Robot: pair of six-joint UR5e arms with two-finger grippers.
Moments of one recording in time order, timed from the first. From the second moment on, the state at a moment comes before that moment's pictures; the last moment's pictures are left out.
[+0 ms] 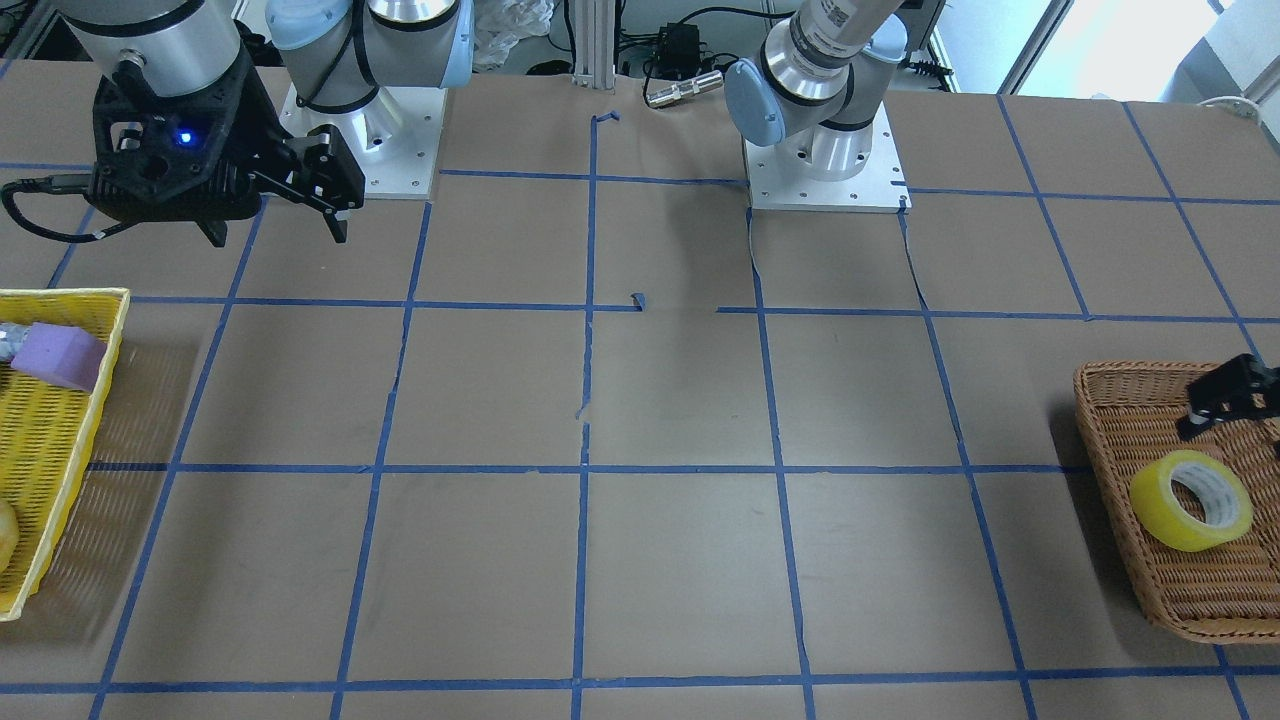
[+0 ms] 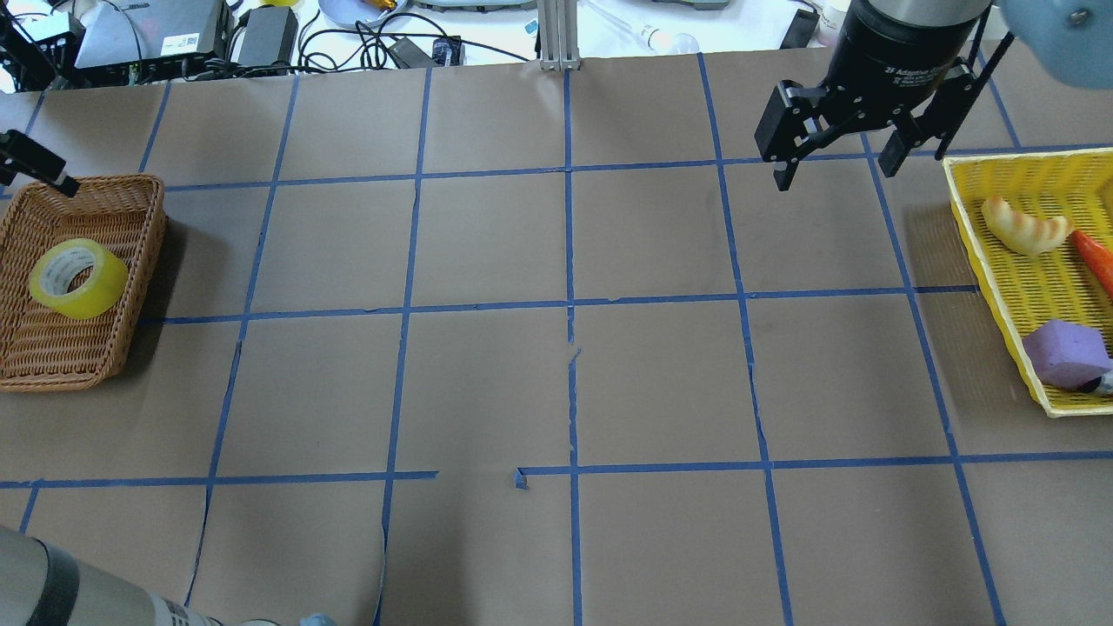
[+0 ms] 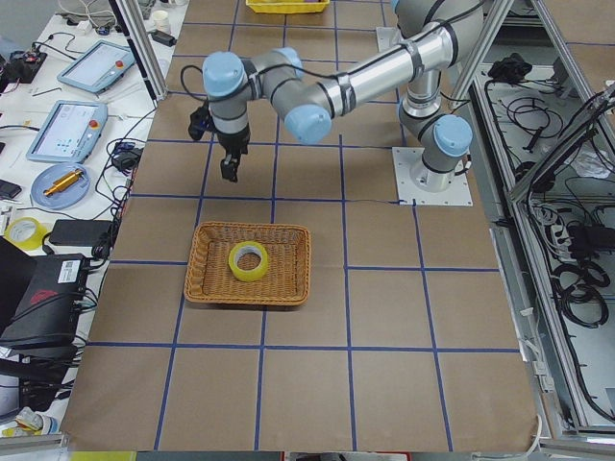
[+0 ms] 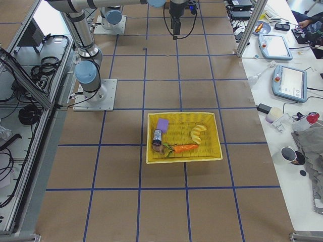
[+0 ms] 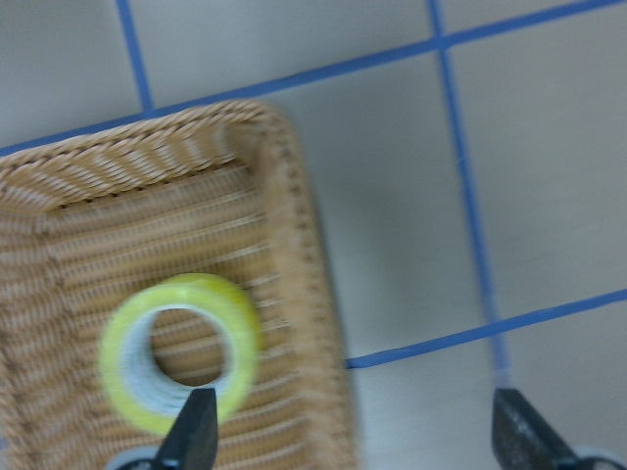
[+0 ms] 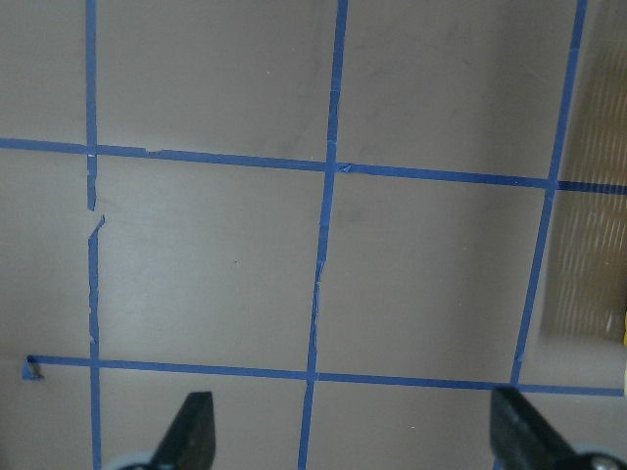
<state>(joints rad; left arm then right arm) -1.17 -1.82 -1.39 -1.51 1.51 0.53 1.59 -1.53 1.45 -1.44 -1.60 -0.07</state>
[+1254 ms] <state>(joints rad) -1.55 -1.58 -1.54 -1.47 1.52 -0.06 1.59 -1.54 1.45 -1.44 -1.60 -0.07</state>
